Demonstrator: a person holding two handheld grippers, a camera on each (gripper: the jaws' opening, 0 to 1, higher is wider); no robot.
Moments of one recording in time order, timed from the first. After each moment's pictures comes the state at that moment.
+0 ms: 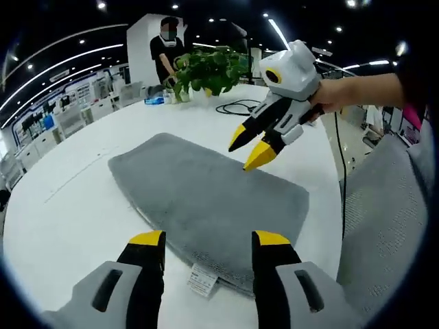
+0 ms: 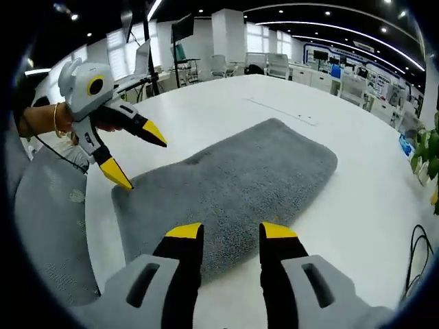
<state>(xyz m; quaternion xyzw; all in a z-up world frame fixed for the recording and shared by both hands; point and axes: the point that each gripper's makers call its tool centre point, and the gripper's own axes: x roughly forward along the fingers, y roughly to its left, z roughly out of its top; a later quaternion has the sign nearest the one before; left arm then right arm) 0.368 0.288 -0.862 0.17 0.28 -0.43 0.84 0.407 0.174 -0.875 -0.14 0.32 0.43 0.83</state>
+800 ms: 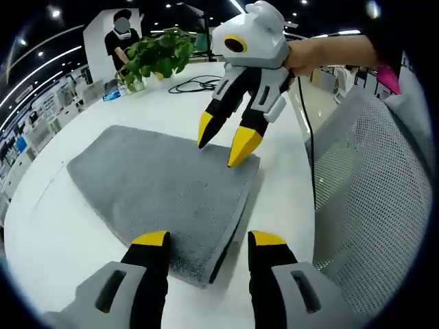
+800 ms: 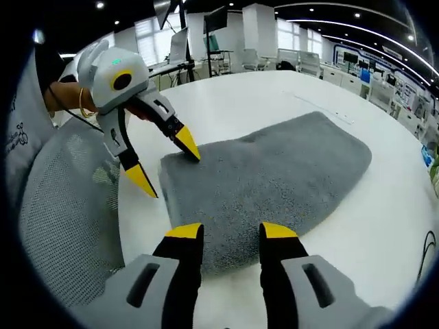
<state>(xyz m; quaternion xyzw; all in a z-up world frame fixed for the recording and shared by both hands) 0.316 0.264 -0.894 0.25 0.31 -0.49 0.77 0.335 0.188 -0.885 -0.17 0.33 0.51 0.78</state>
